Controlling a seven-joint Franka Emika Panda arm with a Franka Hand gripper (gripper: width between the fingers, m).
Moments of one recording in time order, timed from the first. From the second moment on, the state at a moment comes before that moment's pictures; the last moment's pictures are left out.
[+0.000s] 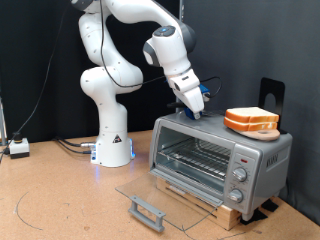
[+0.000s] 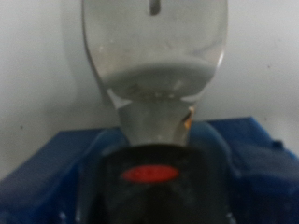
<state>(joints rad) 0.28 -0.71 0.20 -2.90 0.68 2.26 -0.64</state>
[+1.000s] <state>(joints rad) 0.27 -0.80 0.14 -2.90 0.77 2.28 -0.72</state>
